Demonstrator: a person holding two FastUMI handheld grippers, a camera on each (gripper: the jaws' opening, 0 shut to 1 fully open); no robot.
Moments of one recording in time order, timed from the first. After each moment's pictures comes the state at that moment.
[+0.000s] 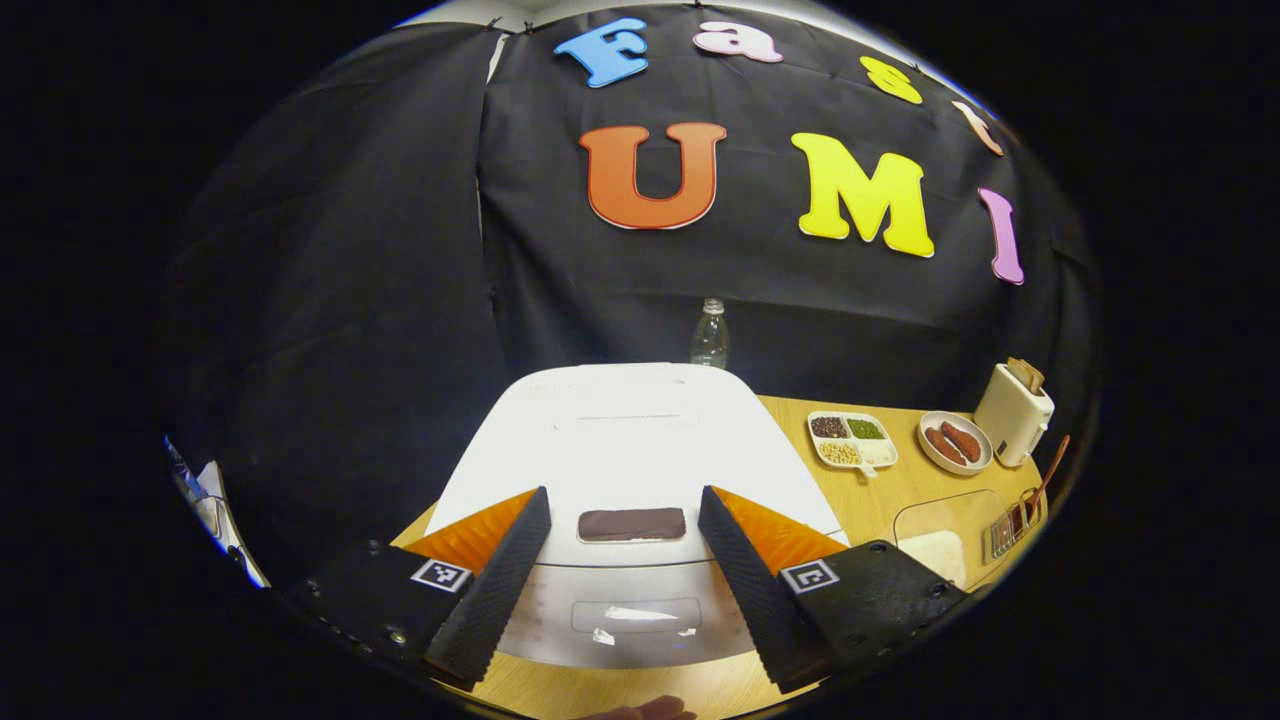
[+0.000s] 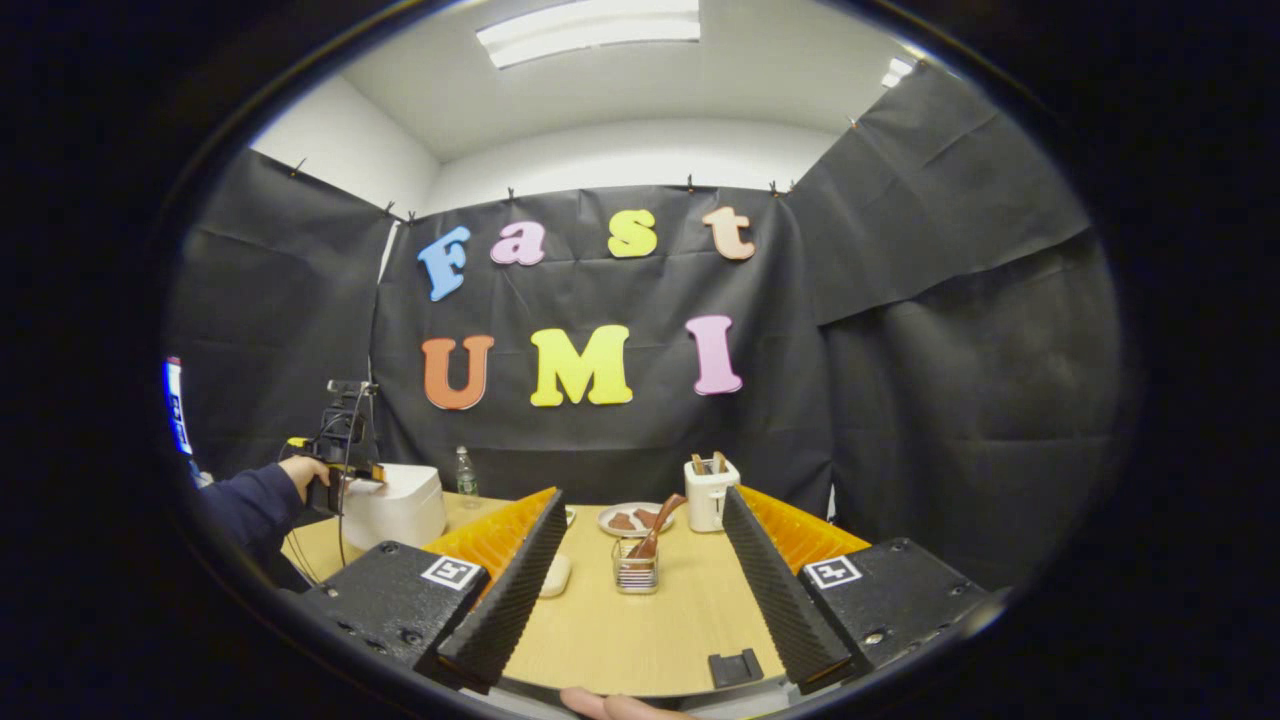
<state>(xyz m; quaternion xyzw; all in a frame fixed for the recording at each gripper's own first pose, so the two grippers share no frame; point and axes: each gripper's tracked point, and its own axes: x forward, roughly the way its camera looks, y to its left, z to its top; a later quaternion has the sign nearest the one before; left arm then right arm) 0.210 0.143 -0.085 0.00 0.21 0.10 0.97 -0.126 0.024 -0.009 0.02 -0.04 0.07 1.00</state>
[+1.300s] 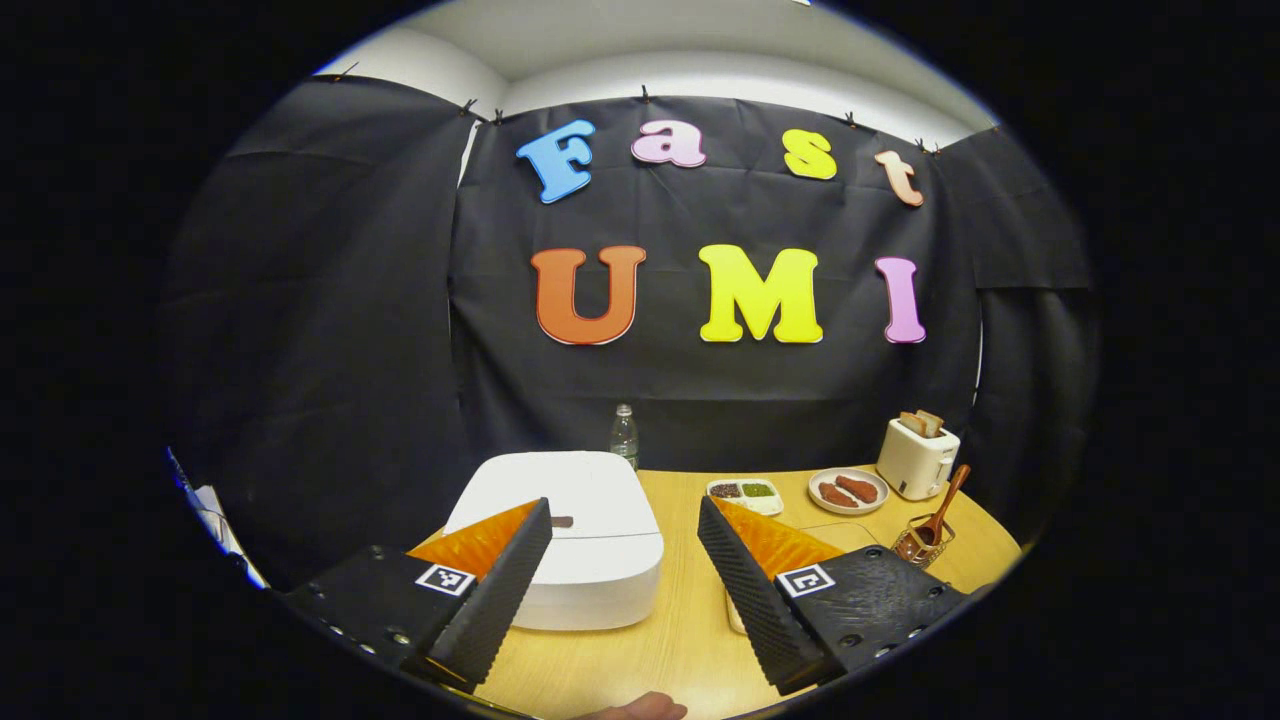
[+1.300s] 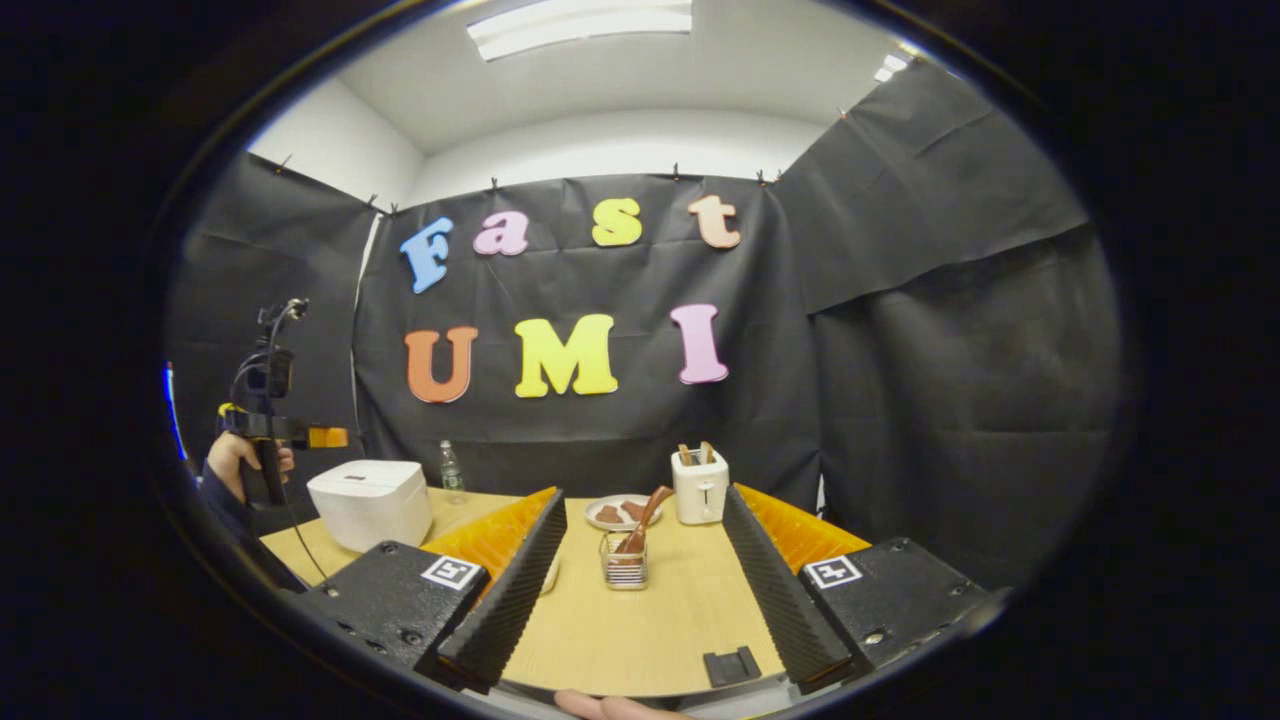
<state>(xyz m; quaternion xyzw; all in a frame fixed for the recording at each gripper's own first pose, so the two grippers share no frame) 0.070 0.030 0.031 0.01 0.05 0.01 1.00 -0.114 0.018 -0.013 0.02 -0.03 0.05 1.00</state>
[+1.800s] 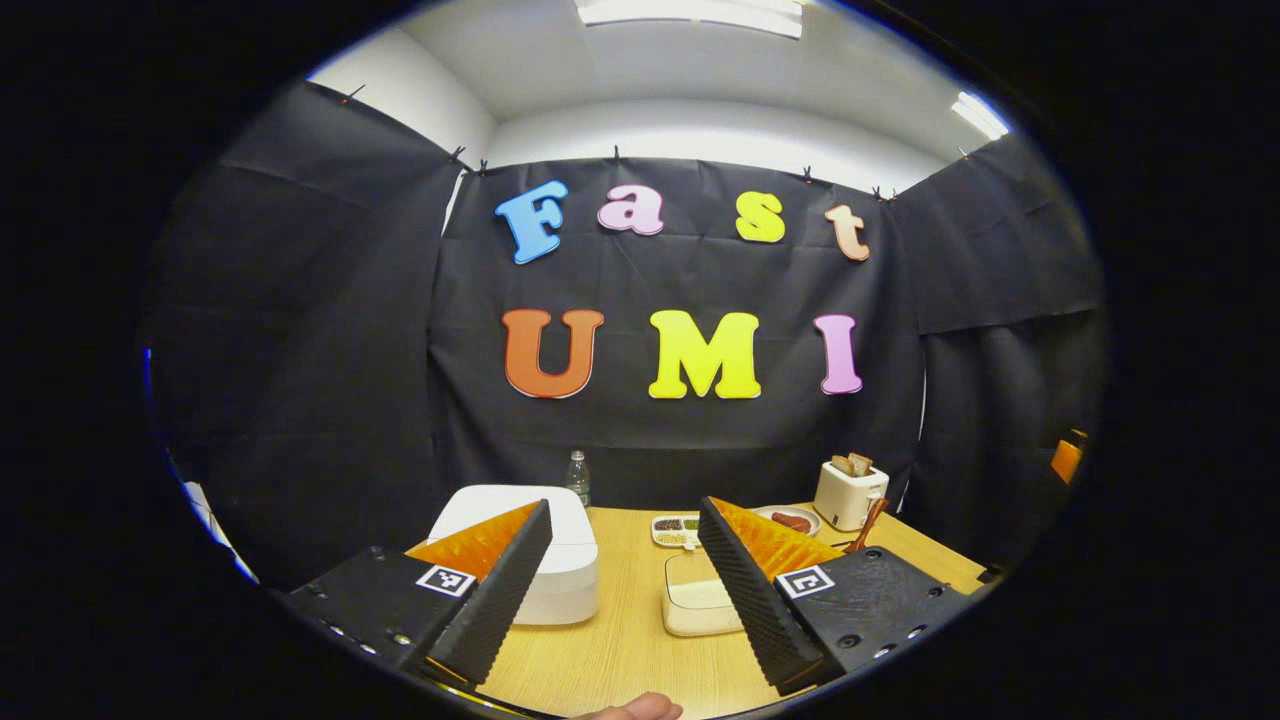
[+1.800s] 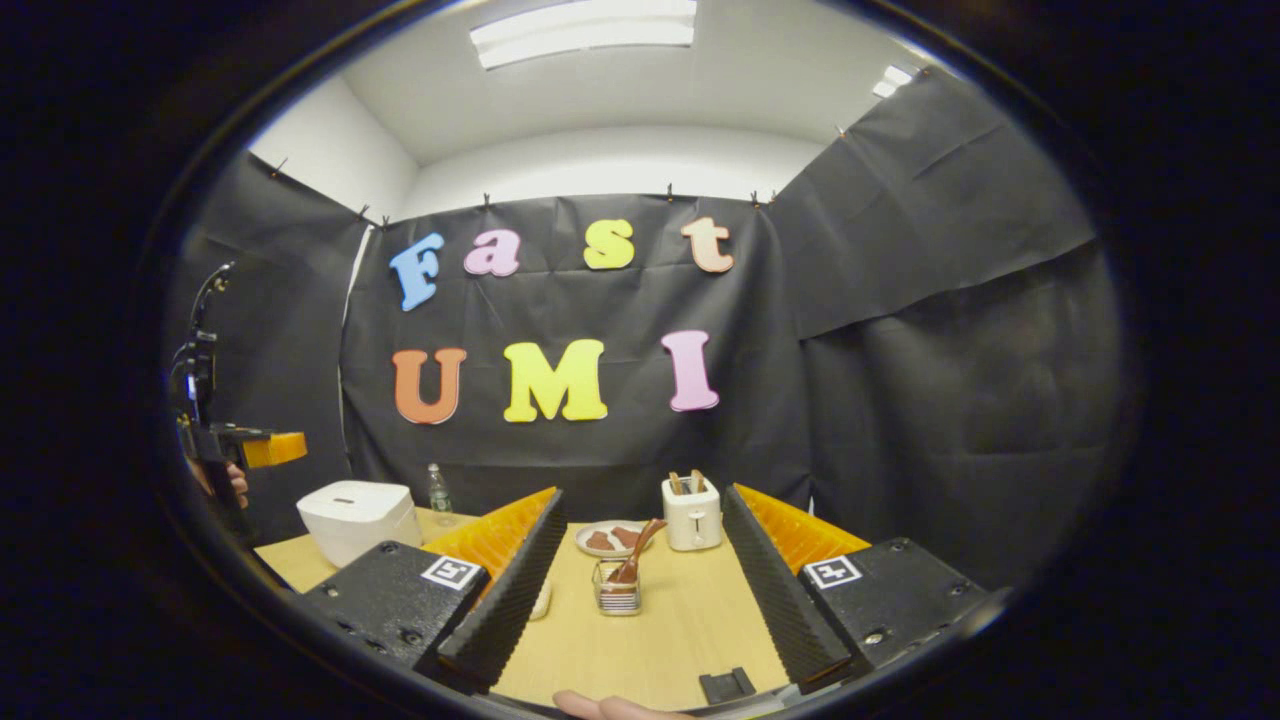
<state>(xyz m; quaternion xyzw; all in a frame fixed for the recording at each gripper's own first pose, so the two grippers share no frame) -0.010 -0.020 0.074 0.02 -0.03 -0.03 1.00 -0.102 0.026 0.035 0.03 -0.06 0.03 1.00</state>
